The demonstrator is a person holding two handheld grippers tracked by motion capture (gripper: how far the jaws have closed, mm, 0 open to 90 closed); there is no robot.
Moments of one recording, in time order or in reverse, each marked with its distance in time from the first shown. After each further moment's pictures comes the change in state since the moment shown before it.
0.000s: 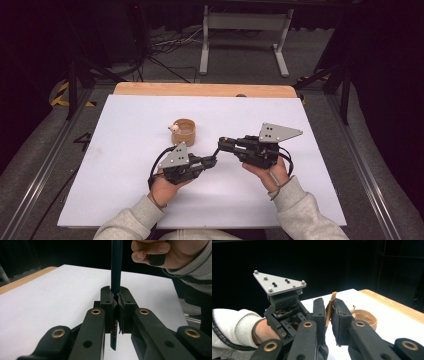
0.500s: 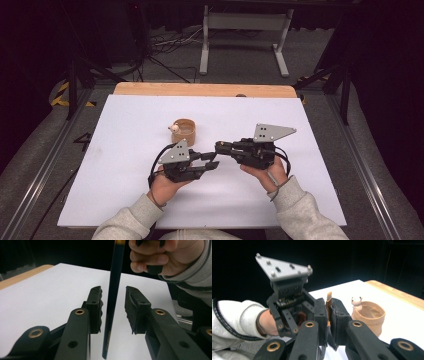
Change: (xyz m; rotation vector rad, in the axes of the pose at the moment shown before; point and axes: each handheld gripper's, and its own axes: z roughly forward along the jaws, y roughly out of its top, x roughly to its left) left arm 0.002 0.013 -0.002 0.003 -0.021 -0.029; right arm 0.000 -0.002 0.008 0.074 0.038 0.021
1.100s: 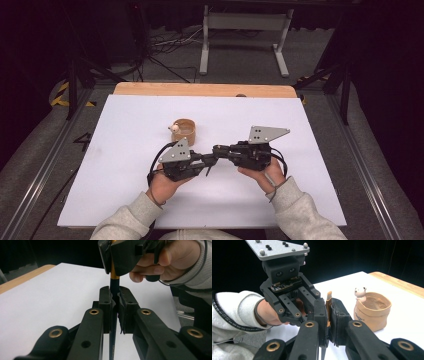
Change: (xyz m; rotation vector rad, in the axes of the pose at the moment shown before) left arm -0.002 0.007 -0.002 0.038 0.001 0.014; right arm -0.002 -0.008 0.008 0.045 0.014 0.015
